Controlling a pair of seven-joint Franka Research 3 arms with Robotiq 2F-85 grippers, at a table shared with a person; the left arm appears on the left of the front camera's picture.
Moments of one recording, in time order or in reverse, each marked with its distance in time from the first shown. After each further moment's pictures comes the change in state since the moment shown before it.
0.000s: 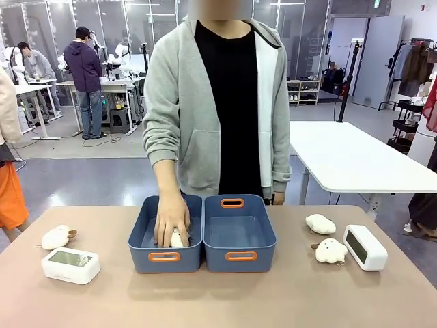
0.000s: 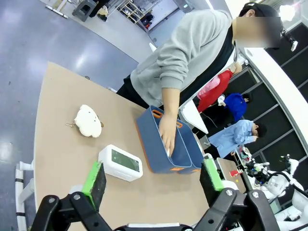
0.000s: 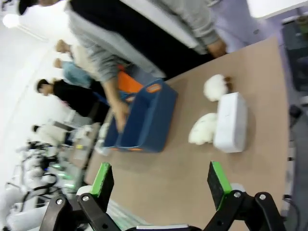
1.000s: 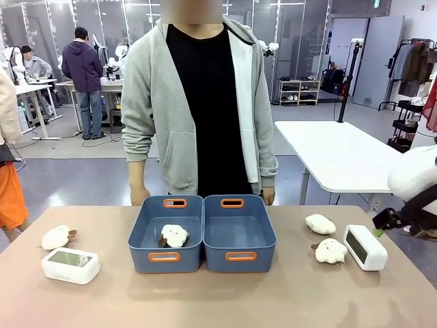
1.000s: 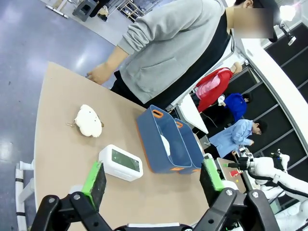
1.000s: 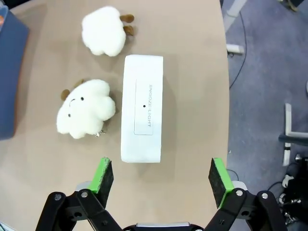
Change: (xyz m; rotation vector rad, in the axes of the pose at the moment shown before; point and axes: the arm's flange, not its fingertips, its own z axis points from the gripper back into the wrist) left arm 0.000 0.000 0.000 0.001 0.001 0.001; right arm -0.005 0.011 -0.218 -0.814 0.405 0.299
